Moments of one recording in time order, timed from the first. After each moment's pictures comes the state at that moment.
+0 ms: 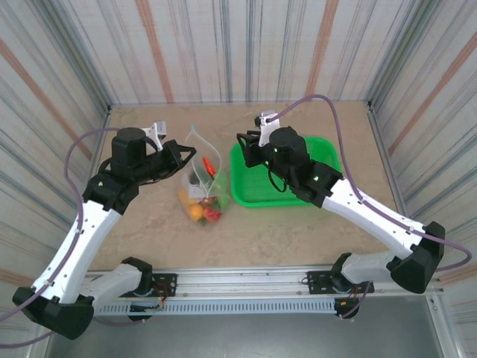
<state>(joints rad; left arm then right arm) -0.38 0.99 1.15 -0.60 0.36 -0.84 0.86 1.27 1.24 -0.25 0.27 0.35</state>
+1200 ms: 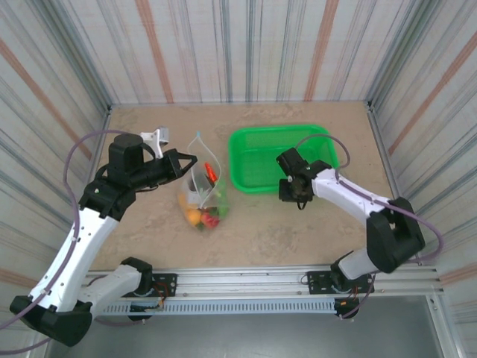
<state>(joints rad) -0.38 0.95 1.12 -0.62 0.46 -0.74 0.53 1.51 1.02 -0.76 0.11 0.58</state>
